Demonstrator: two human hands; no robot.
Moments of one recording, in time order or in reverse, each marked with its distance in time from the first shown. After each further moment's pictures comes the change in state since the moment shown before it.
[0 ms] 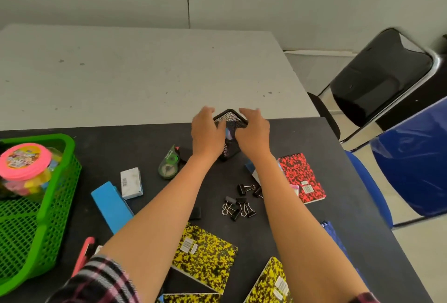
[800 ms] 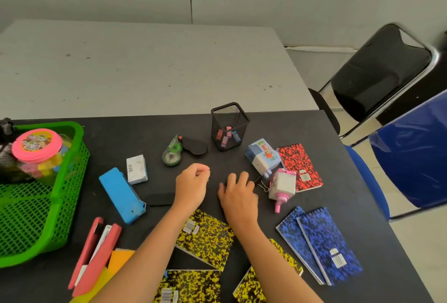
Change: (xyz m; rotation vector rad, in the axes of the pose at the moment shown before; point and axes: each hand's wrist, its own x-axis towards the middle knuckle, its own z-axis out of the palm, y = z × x) left_hand -0.105 -0.063 -0.019 -0.194 -0.122 -0.335; right_hand -0.130 0.067 0.073 -0.747 -0.127 0.030
